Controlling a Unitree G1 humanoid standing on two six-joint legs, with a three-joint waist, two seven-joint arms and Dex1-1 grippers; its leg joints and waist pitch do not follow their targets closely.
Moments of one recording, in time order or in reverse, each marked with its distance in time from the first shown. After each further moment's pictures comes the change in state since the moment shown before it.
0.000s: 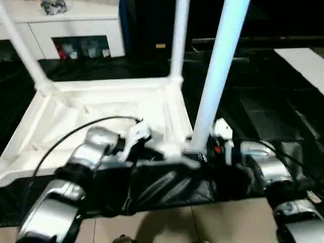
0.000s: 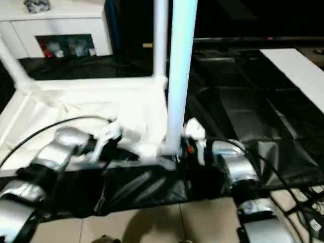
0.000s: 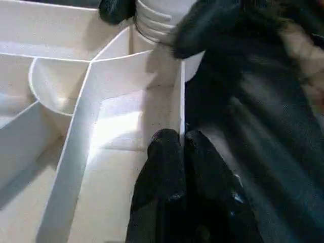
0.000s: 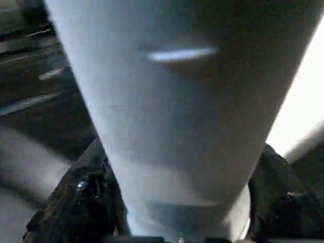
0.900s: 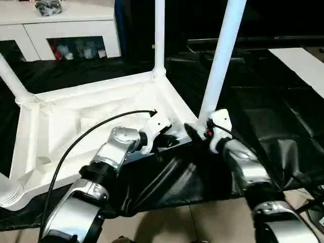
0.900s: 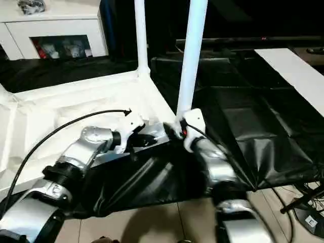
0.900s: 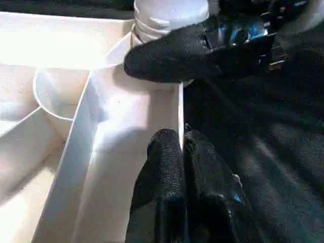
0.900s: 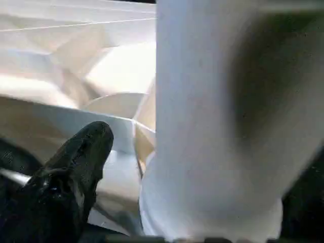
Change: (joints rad) left arm -0.003 -0.111 0.028 -0.035 0.022 0.081 0.184; right arm -0.006 0.066 -0.063 0.022 -0.038 -0.032 -0.290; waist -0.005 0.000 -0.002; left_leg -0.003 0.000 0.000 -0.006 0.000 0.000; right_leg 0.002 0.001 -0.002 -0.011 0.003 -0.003
